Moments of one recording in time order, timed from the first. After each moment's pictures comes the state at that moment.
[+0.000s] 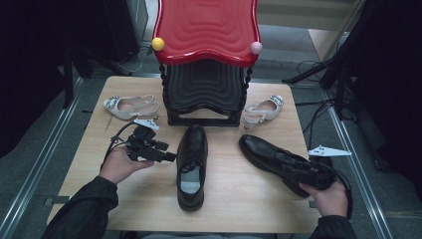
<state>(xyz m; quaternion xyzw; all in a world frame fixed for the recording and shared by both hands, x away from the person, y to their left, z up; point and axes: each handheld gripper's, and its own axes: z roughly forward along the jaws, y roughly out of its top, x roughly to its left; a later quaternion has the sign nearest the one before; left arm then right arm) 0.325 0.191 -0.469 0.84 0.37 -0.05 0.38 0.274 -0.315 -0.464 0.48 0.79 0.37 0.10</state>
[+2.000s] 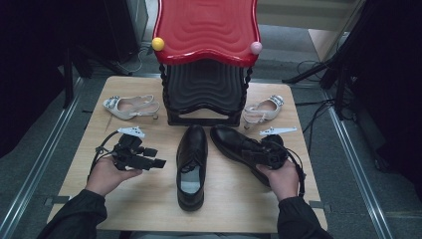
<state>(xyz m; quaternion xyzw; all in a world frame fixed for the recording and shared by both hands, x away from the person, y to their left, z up) 0.295 0.220 -0.471 0.83 0.40 -0.03 0.39 0.321 -0.200 -0.461 0.46 0.80 0.37 0.04</state>
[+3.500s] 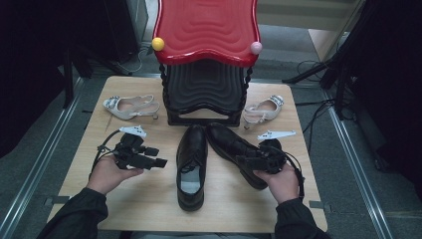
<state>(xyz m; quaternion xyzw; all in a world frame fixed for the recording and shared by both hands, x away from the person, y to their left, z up) 0.301 0.214 -0.471 0.83 0.39 -0.04 0.39 0.307 -0.198 -0.458 0.43 0.81 0.39 0.03</state>
